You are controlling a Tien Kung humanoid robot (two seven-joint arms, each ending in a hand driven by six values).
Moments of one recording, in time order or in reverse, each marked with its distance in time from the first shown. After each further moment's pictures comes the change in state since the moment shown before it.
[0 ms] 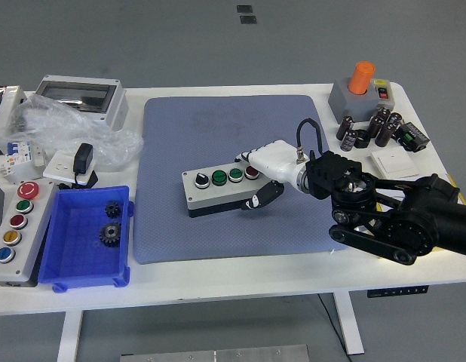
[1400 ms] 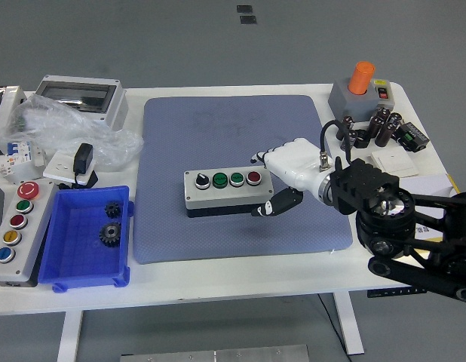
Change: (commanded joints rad) left arm -0.004 0.003 0.038 0.004 -0.038 0.003 0.000; right arm -0.101 -0.179 0.168 0.471 -0.097 0.192 -0.310
